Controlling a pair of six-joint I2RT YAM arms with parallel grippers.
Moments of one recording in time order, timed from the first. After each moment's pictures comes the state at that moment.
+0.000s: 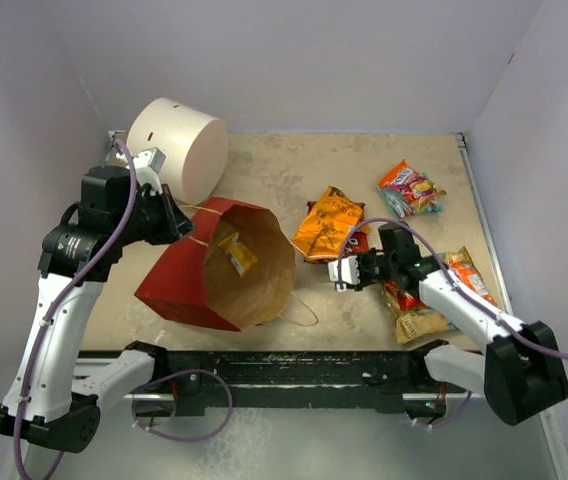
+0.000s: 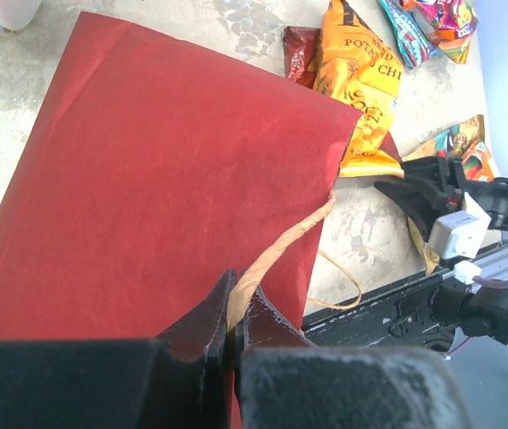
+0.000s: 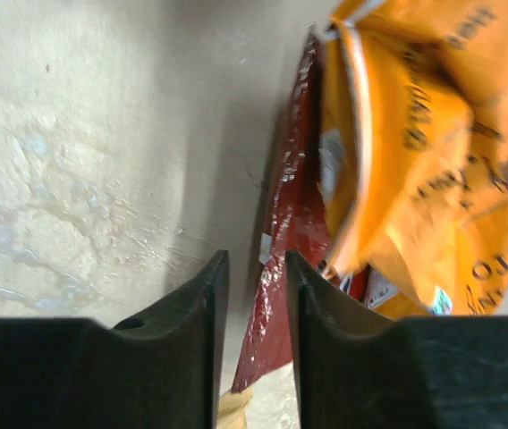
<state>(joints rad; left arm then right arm) -0.23 0.99 1.39 -1.03 0.25 -0.41 0.37 1.17 0.57 -0.29 -0.54 -1.37</state>
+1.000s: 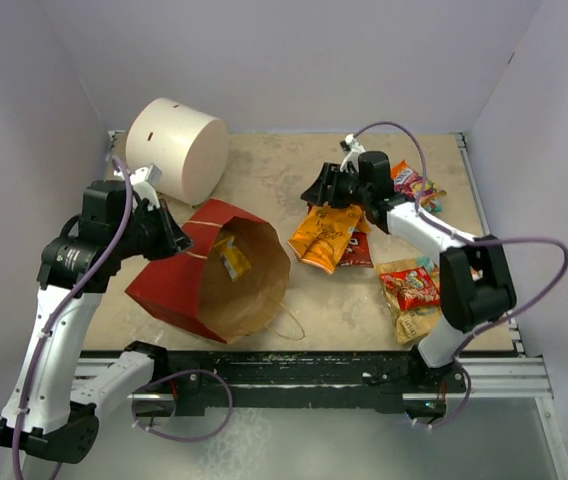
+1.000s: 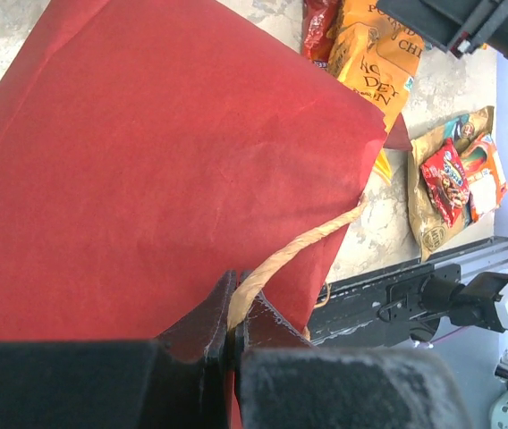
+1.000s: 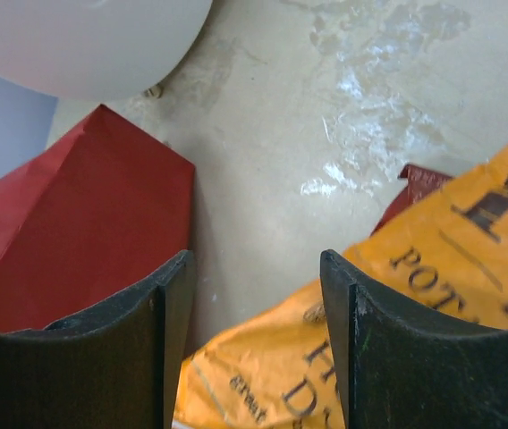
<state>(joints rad) -0.23 0.94 1.33 -1.09 0.24 -0.48 0.36 1.62 1.10 0.04 -0.37 0.49</state>
